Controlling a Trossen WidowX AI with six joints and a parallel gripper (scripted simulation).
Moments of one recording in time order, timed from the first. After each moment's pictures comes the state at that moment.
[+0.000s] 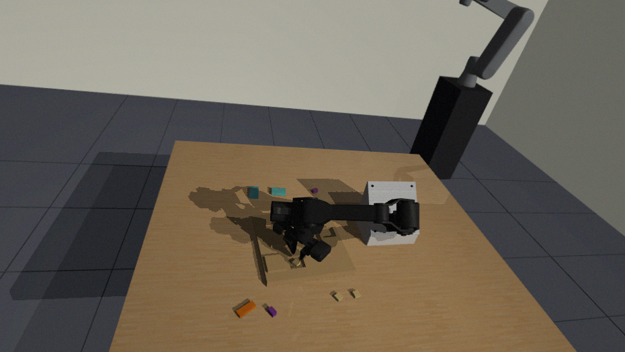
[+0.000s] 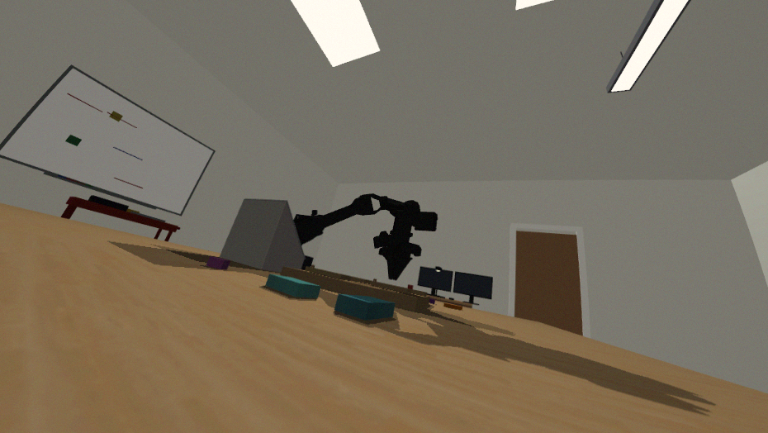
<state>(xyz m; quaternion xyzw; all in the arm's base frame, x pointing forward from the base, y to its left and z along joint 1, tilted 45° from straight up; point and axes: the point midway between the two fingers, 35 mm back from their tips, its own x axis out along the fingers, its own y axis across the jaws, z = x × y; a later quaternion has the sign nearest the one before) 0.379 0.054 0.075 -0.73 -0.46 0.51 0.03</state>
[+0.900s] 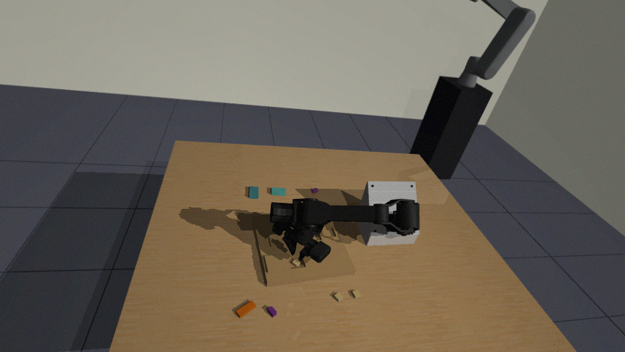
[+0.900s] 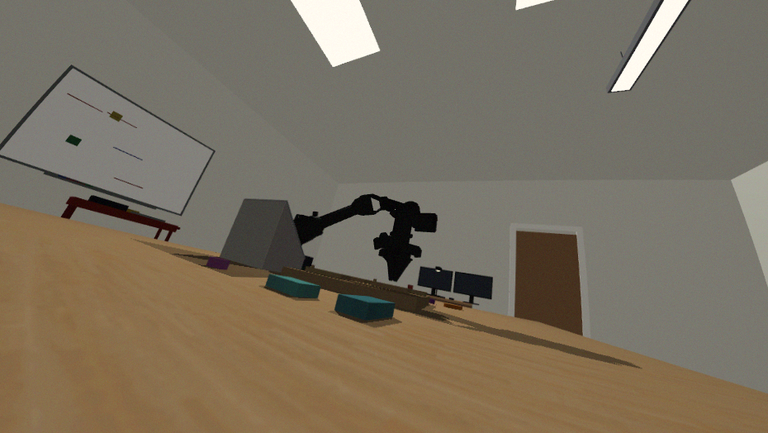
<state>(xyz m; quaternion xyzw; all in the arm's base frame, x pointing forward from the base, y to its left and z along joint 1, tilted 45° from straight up) 0.380 0.056 0.072 -0.73 -0.46 0.50 0.02</state>
